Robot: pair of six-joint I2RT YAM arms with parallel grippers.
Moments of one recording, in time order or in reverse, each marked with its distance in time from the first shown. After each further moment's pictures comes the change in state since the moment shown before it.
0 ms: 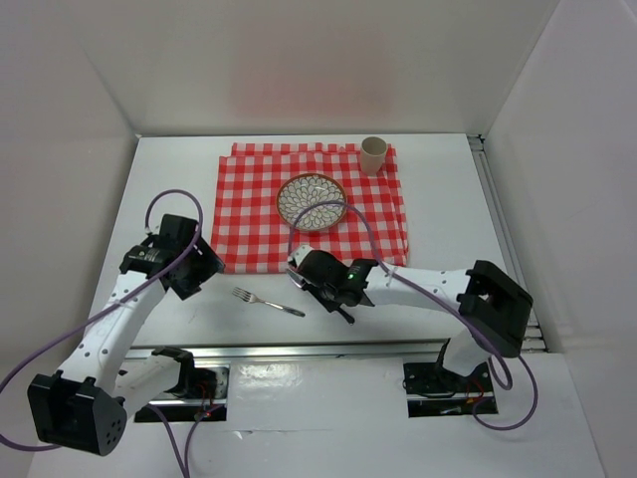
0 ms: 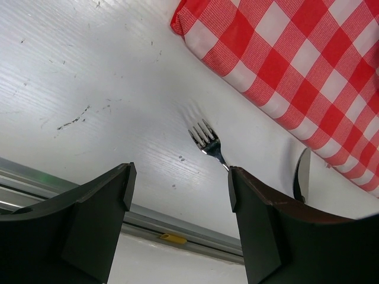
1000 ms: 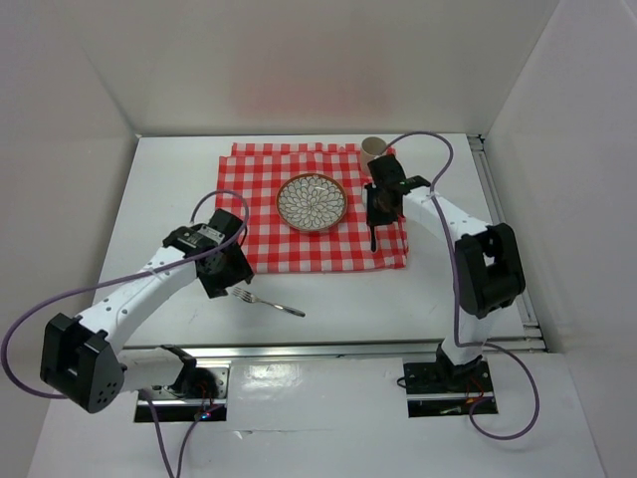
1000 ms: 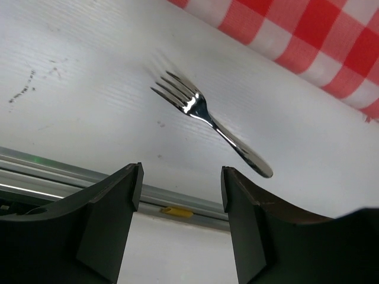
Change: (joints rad) left arm -0.263 0.227 0.100 -0.054 -0.037 -0.084; right arm -0.682 0.165 0.363 -0.118 -0.106 0.206
